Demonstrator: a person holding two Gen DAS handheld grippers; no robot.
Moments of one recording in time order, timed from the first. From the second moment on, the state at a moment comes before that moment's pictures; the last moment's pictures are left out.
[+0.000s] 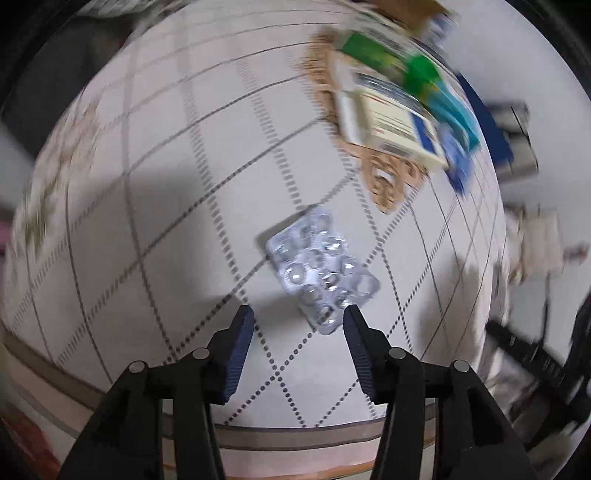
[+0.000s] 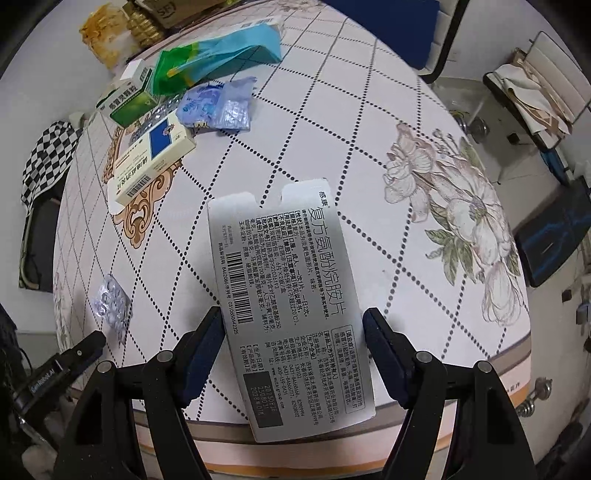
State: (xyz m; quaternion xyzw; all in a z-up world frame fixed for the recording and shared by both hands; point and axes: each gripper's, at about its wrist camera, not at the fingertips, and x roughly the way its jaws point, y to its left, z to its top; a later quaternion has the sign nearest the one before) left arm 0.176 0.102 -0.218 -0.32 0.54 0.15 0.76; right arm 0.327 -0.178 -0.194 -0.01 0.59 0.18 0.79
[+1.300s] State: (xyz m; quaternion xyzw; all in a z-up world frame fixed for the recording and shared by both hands) left arm 0.236 0.055 -0.207 -0.06 0.61 0.03 0.79; right arm 0.349 -0.168 -0.202 -0.05 0.59 0.20 0.78
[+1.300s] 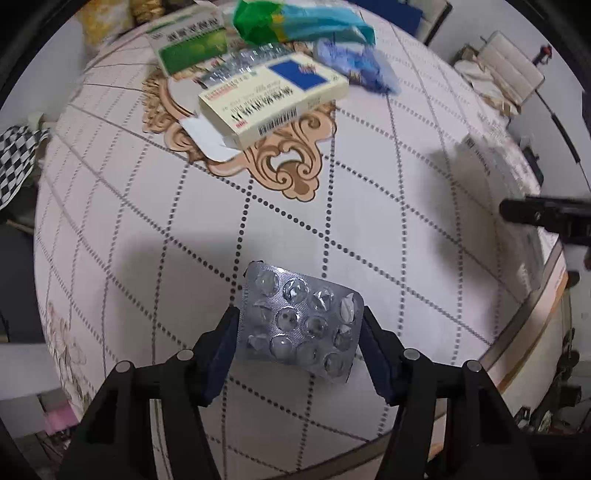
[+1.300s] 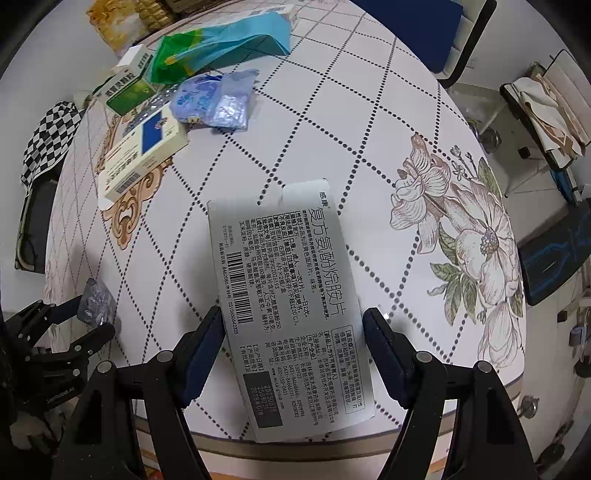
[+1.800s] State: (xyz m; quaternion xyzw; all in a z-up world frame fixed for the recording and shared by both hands) left arm 0.048 0.001 -0.166 -0.23 0.54 0.09 0.81; right arm 0.152 -0.239 -0.214 0.06 0.63 0.24 0.74
